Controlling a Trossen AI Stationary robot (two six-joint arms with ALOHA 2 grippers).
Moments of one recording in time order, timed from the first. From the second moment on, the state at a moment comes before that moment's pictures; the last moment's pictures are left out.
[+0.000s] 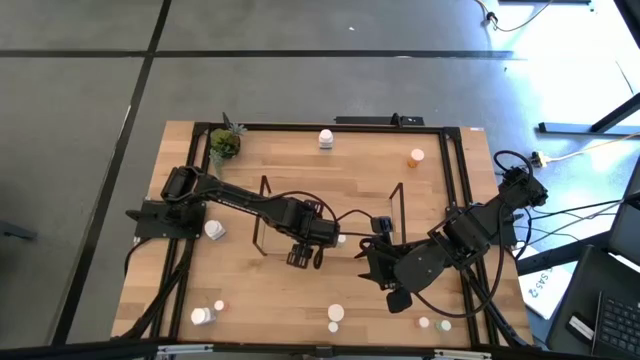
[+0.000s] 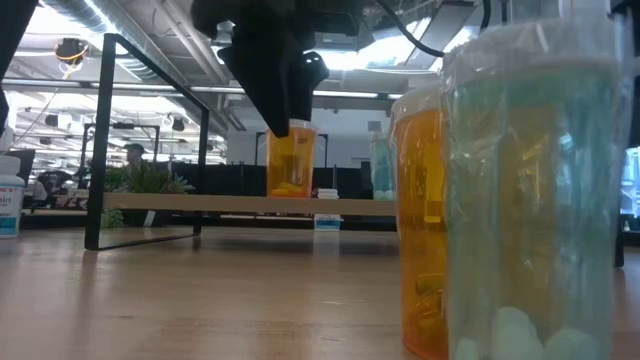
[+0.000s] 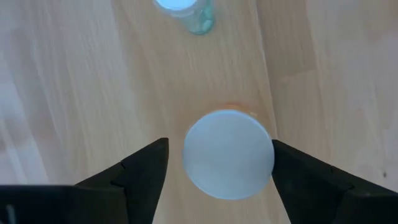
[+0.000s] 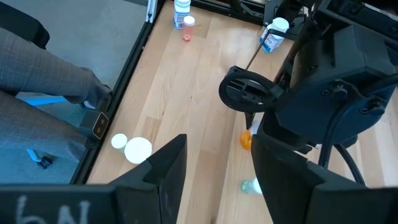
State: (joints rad) left arm -0.20 1.94 1.65 -1.04 -0.16 0.03; right arm 0.61 1.63 1.82 -1.00 0.38 0.20
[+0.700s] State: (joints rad) left arm -0.27 1.80 1.65 -1.07 -0.18 -0.07; right arm 0.61 1.63 1.82 -0.99 0.38 0.20
